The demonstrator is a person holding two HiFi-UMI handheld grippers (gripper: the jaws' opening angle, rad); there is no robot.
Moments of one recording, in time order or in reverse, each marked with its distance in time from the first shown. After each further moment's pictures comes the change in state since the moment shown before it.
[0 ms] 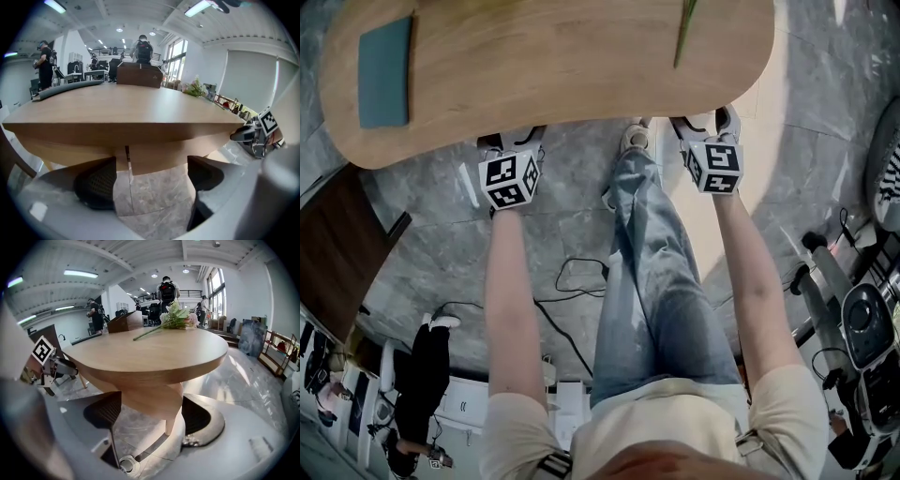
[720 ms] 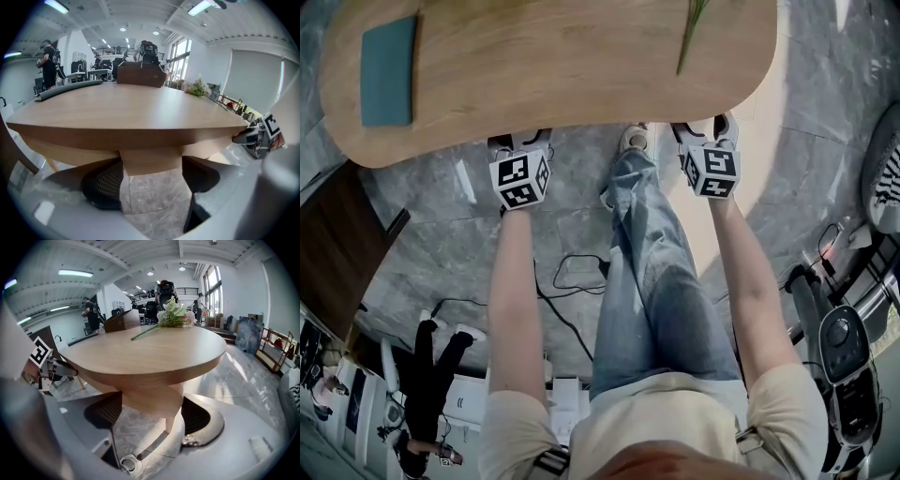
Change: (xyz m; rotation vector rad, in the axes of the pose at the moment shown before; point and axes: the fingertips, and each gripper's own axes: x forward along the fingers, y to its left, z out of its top) left arm 0.002 -0.010 0.005 -0.035 0.002 0.036; right arm -0.001 -0.002 -0.002 0.041 0.025 -0.029
